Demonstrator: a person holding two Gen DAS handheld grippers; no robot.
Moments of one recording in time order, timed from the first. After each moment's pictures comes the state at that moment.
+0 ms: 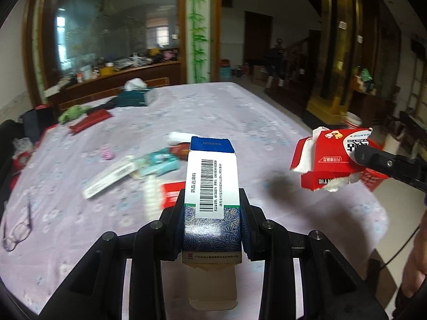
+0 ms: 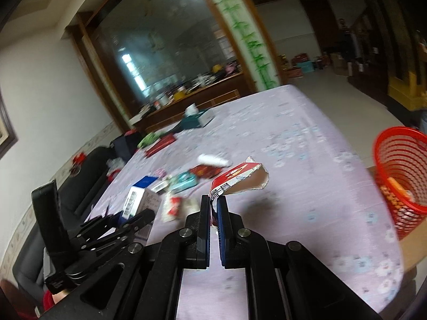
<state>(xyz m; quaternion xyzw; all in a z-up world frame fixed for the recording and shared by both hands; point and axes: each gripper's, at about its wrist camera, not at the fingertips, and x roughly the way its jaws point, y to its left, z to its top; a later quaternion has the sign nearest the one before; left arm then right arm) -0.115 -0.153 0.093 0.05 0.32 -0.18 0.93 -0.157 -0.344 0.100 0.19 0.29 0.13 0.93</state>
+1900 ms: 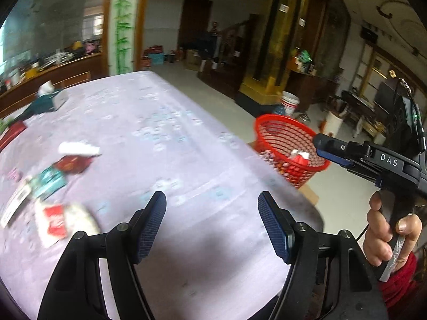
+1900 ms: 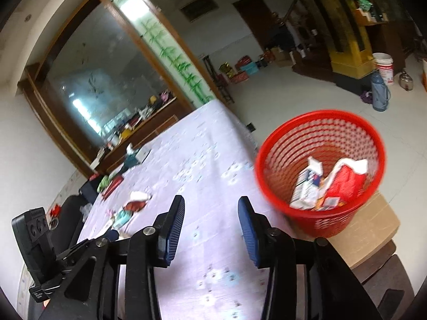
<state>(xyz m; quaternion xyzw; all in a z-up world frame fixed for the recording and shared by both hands) -0.114 -0.262 0.092 0.04 0.36 -0.33 0.87 -0.182 -0.496 0.083 0.28 0.28 0.02 0.92</state>
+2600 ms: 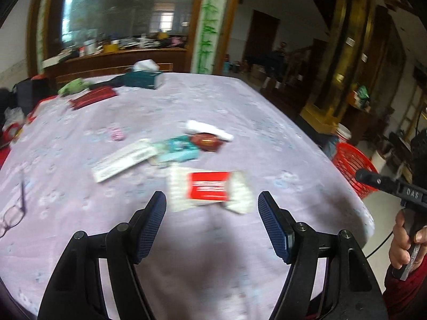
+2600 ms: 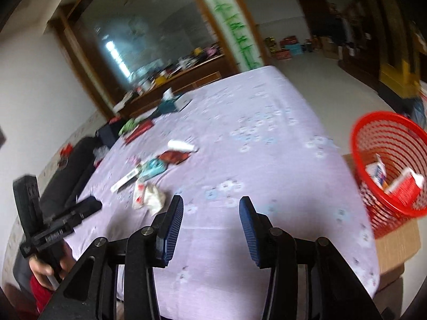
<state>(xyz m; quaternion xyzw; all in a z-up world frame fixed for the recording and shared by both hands) -0.101 -0.074 0.095 -0.03 0.35 -0.17 0.92 -0.132 -0.376 0.078 0.17 0.35 0.13 0.91</state>
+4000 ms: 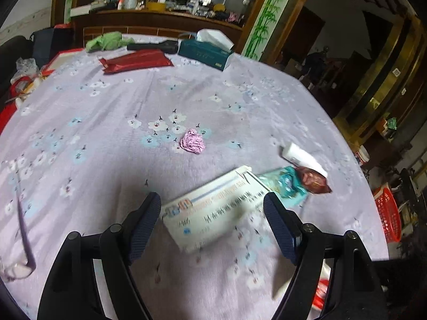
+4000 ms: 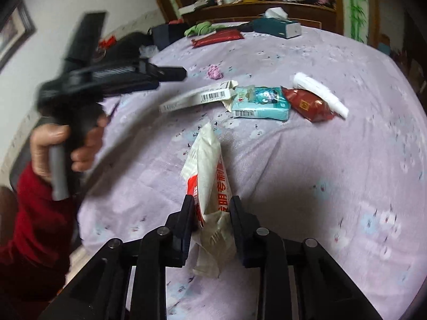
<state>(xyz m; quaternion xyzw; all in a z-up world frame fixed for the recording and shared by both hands) 0.063 0.032 0.048 -0.11 0.44 -0.13 0.88 -0.042 -0.179 0.020 0.01 0.48 0.30 0.83</state>
